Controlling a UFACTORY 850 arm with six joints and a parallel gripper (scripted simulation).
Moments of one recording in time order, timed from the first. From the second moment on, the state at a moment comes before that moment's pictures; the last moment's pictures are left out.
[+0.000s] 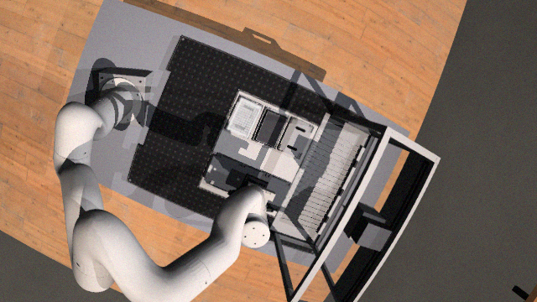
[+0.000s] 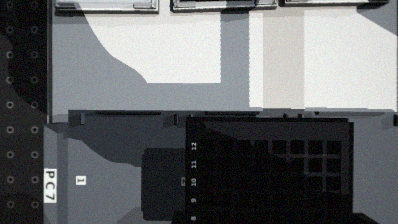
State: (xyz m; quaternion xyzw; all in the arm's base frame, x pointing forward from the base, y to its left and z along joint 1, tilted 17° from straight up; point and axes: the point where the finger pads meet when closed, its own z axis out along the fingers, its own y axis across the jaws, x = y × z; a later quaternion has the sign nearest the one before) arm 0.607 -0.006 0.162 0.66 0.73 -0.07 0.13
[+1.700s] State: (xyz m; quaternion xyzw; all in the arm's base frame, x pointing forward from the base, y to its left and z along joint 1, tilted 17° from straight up) arm 0.615 -0.027 0.091 0.66 0.73 -0.07 0.13
